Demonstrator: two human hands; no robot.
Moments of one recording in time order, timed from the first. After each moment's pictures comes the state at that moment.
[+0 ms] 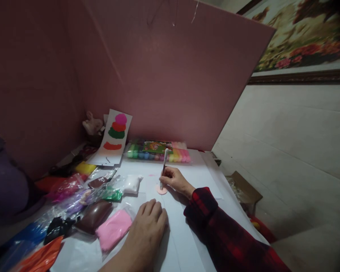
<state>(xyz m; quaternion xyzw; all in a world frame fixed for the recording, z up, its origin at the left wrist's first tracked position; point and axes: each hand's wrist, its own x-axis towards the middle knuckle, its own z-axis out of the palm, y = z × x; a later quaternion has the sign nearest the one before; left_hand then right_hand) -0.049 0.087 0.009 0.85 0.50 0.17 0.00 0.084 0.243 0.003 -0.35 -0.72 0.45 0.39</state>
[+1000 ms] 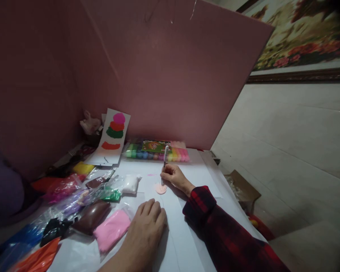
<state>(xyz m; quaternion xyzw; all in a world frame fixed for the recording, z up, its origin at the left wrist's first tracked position) -0.050 0.086 0.008 0.85 0.49 0.19 0.02 0.086 0.249 0.005 -0.34 -0.67 0.49 0.44</state>
